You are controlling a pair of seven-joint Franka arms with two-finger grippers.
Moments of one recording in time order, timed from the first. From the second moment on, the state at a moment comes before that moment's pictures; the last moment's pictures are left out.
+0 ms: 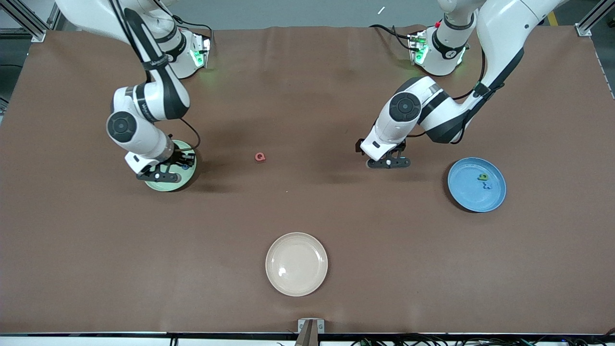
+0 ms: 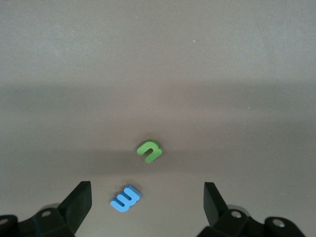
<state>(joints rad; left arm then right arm) 0.35 0.50 -0.96 -2.15 0.45 2.30 -0.91 0.25 0.20 -0.07 -2.36 0.06 2.45 0.18</state>
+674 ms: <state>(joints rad) 0.15 0.56 -0.77 -2.11 0.52 2.29 -0.98 0.16 0.24 -0.06 -2.47 0.06 2.64 0.07</state>
